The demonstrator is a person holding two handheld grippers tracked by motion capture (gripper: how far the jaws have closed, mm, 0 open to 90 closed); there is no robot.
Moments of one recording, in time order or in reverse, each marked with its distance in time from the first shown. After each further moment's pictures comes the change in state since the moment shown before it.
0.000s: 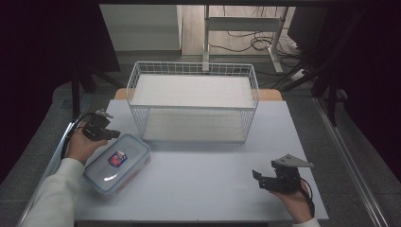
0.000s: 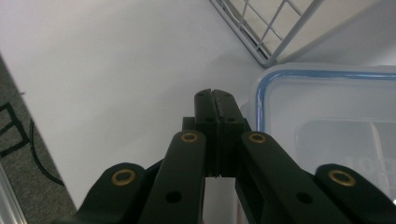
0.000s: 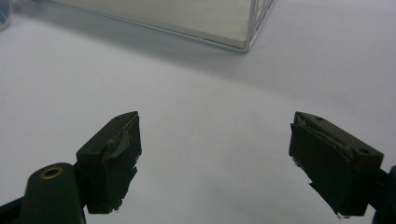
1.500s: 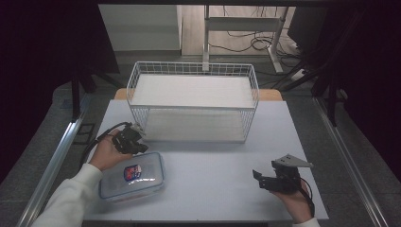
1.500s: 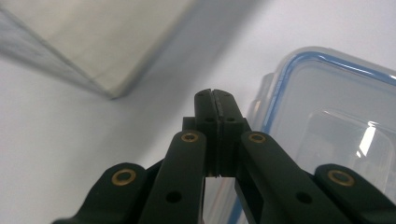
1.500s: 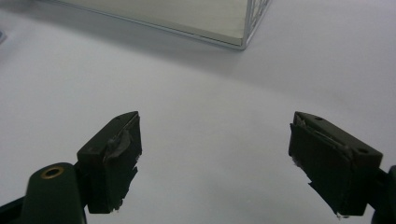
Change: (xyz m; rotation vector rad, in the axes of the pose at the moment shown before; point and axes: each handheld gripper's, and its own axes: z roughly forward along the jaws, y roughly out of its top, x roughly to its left) left arm -0.097 0.023 0.006 0.055 -0.129 0.289; right arm 0.000 -0.001 0.001 0.007 -0.011 0.005
